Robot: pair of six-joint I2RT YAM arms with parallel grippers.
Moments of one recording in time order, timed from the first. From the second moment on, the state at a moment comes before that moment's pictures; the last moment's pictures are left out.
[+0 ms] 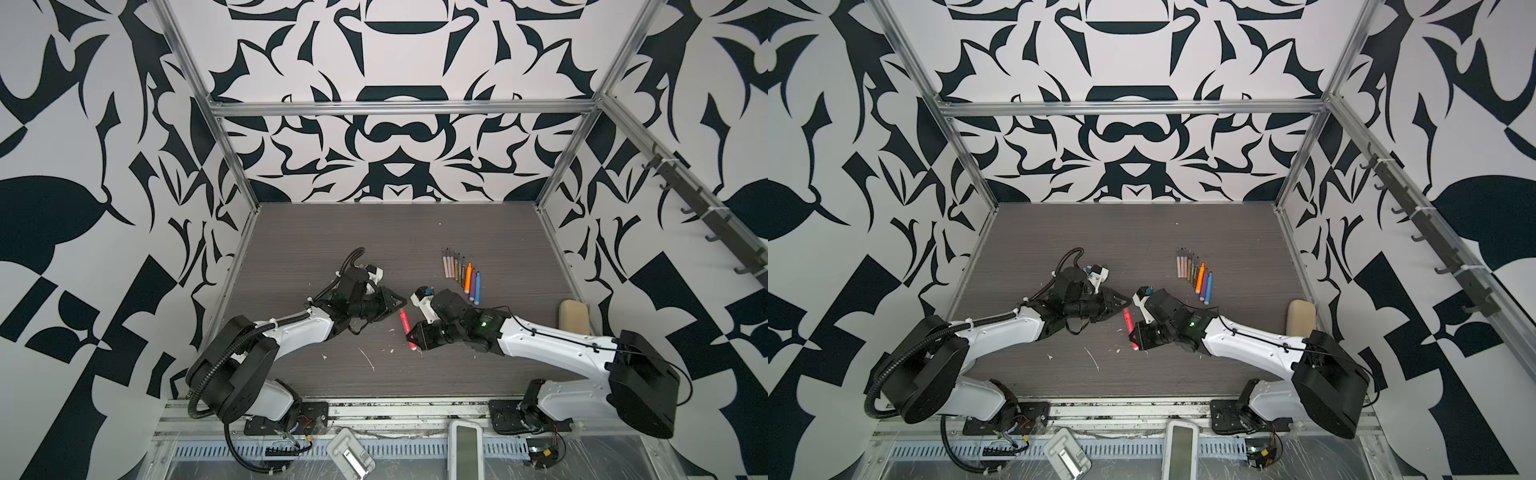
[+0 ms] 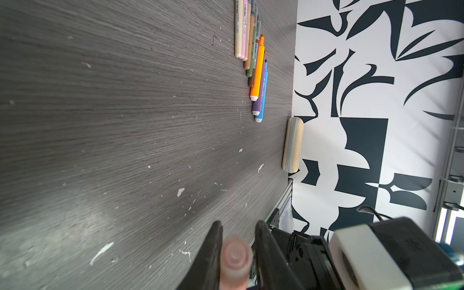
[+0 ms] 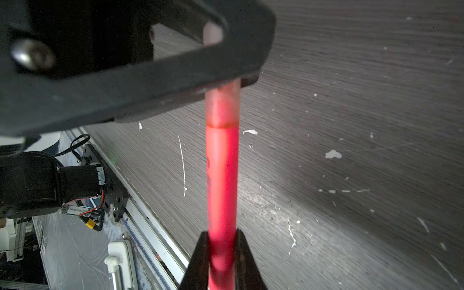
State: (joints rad) left arm -0.66 1.45 0.62 0.26 0.54 -1.08; right arm 0.91 1.30 0.70 -0.26 -0.28 0.67
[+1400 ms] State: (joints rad) left arm -0.55 1.46 0.78 0.03 0.78 -0.95; right arm 0.98 1.30 0.68 -0.07 -0.12 0.74
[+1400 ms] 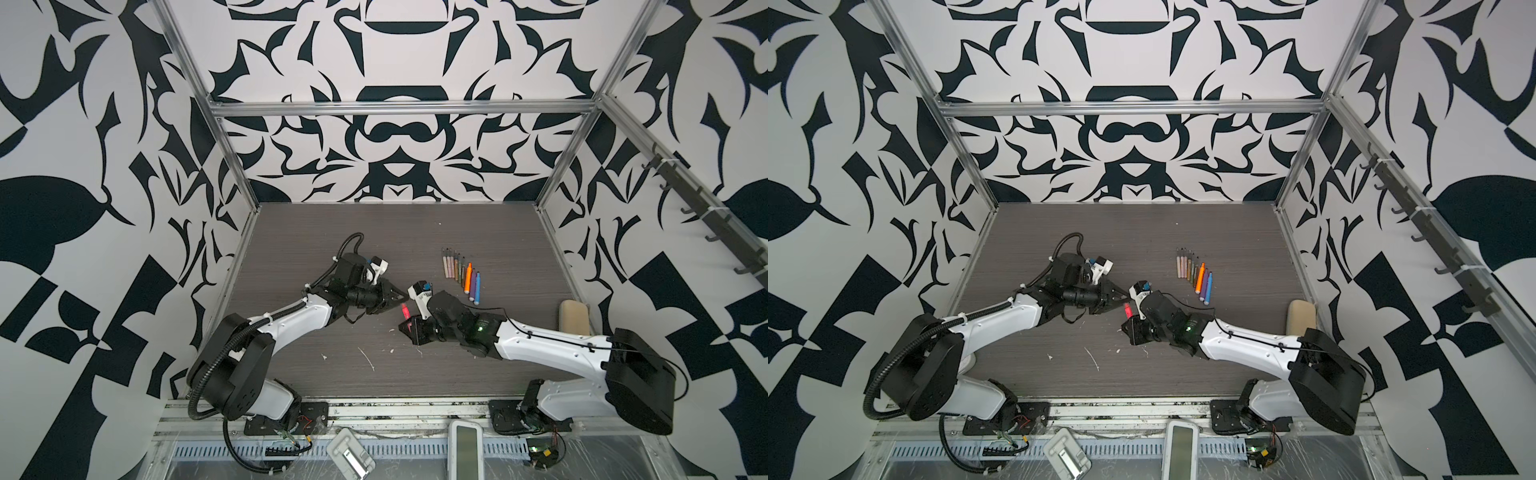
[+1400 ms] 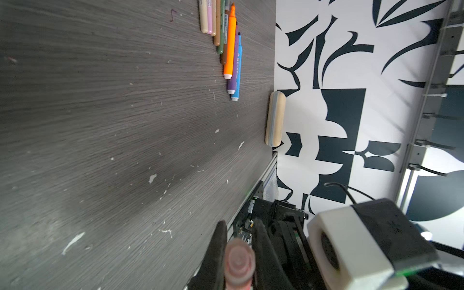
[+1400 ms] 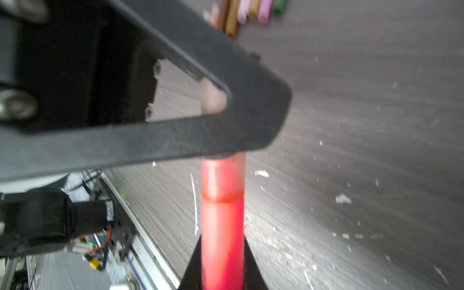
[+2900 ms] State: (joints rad) left arm -0.14 1.71 1.00 -0.53 0.06 -0.54; right arm 1.13 1.18 0.56 -0.27 -0.02 0.78
